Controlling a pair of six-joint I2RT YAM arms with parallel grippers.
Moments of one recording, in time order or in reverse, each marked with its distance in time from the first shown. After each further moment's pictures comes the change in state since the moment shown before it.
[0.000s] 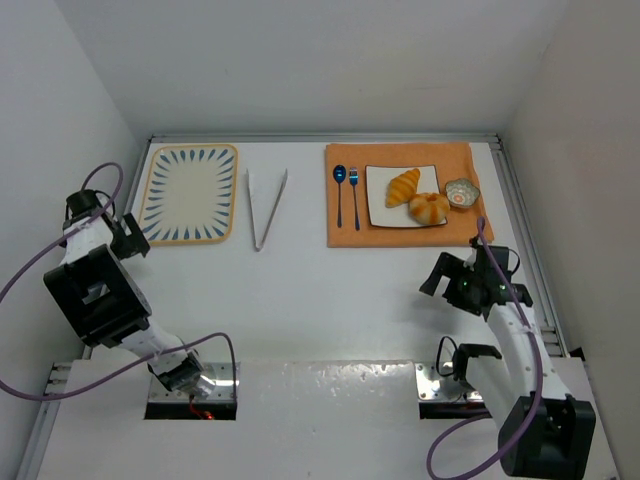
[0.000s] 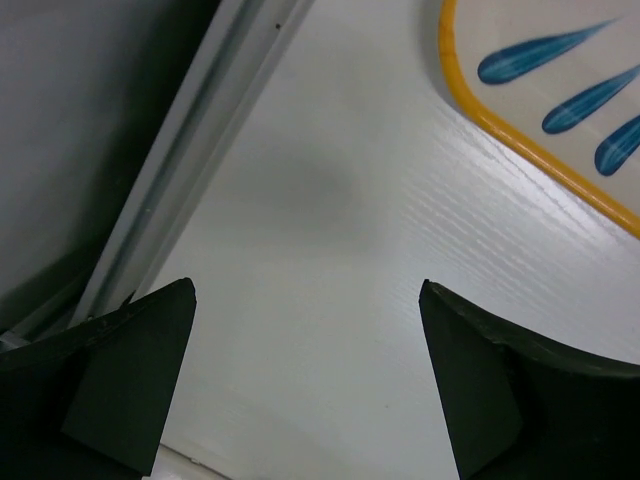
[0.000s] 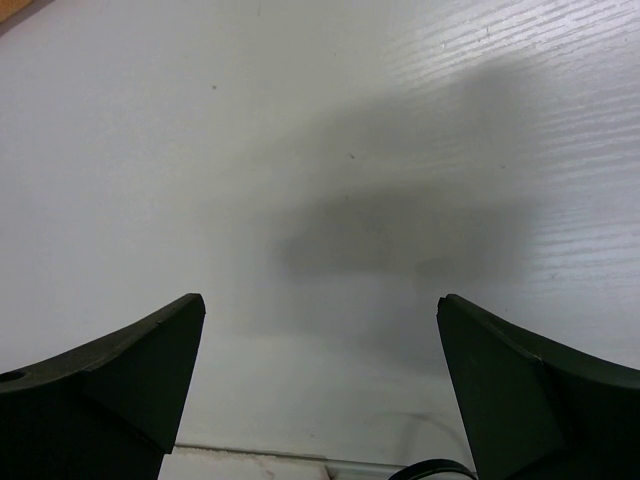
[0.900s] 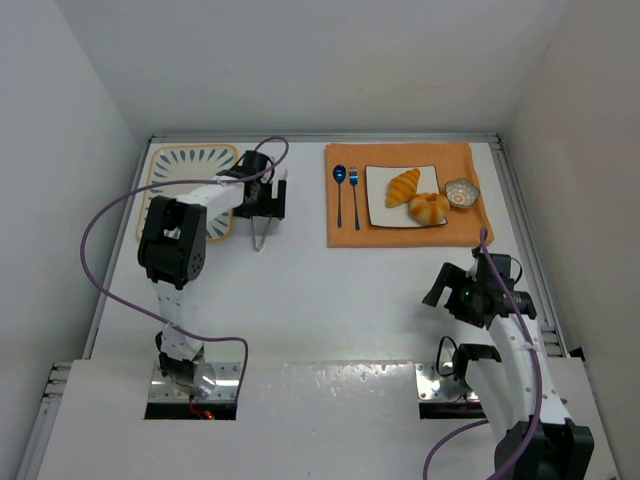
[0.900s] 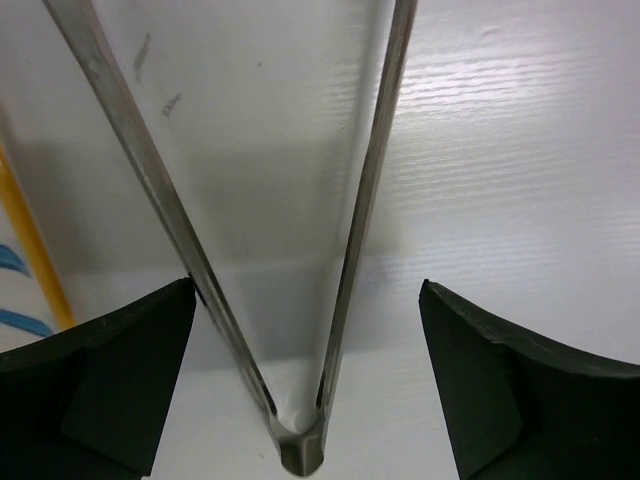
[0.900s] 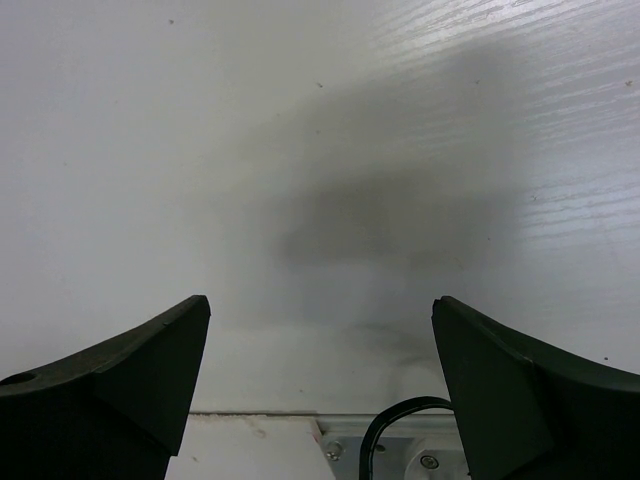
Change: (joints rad) left arm -0.880 0.450 0.338 0.153 0.058 -0.232; right arm 0.000 -0.104 0.001 -0.164 0.030 0.017
